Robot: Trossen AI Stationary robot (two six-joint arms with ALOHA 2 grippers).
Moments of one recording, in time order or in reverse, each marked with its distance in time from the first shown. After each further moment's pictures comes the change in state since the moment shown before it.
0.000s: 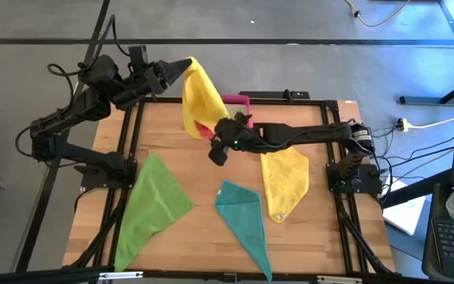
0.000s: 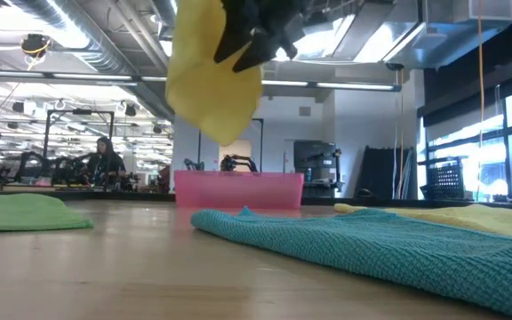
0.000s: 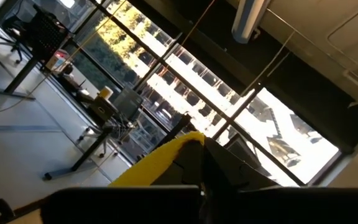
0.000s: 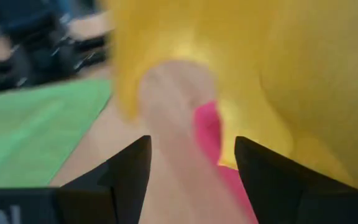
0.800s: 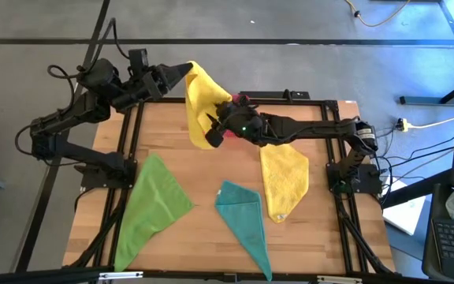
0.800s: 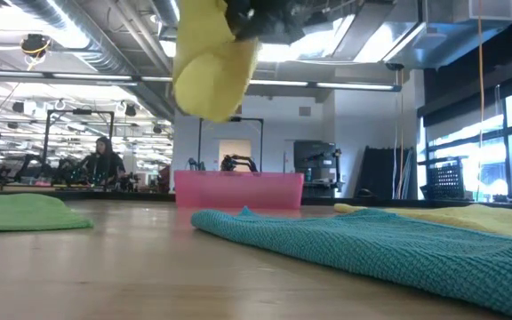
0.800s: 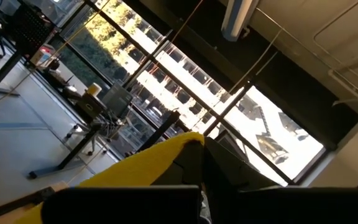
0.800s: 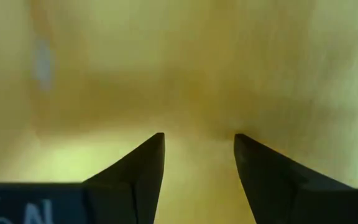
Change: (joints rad) left arm -0.059 0.000 0.000 0.025 -0.024 0.000; right arm -0.045 -0.031 0.010 0.271 0.149 -0.216
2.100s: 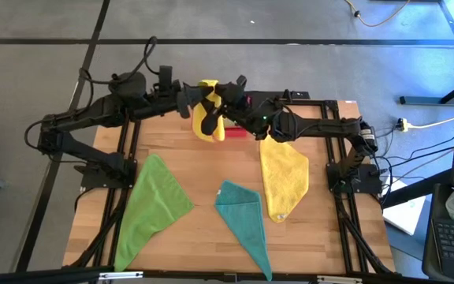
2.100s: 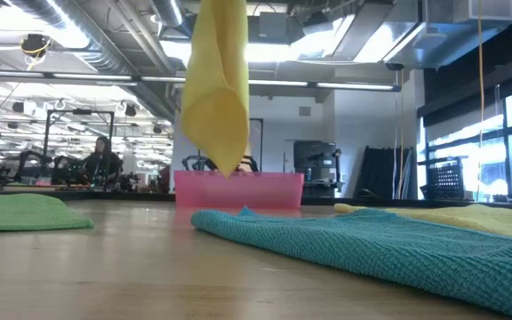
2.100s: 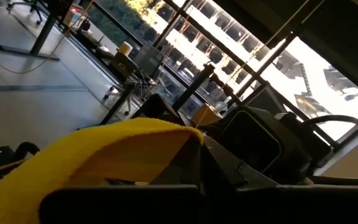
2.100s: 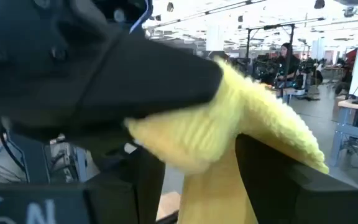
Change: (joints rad) left arm -0.100 0.093 0.000 -0.143 -0.089 0.048; right arm 0.022 0.007 0.149 0.365 -0.075 -0.124
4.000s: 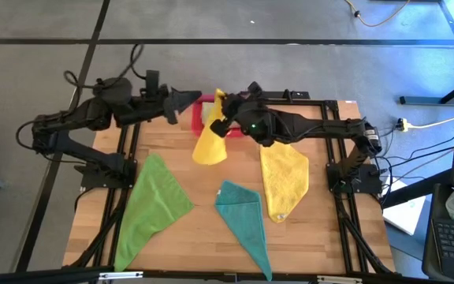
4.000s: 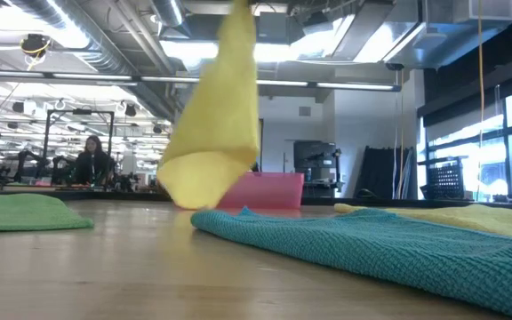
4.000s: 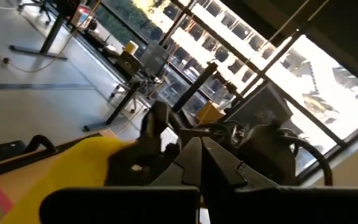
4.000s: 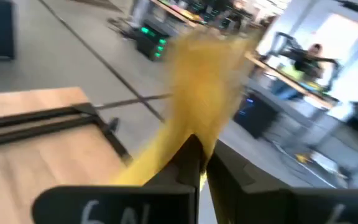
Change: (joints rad) left arm -0.079 -0.065 0.003 -0.113 -0.096 -0.003; right arm 0.034 -0.044 -0.005 -0.479 0.355 -0.106
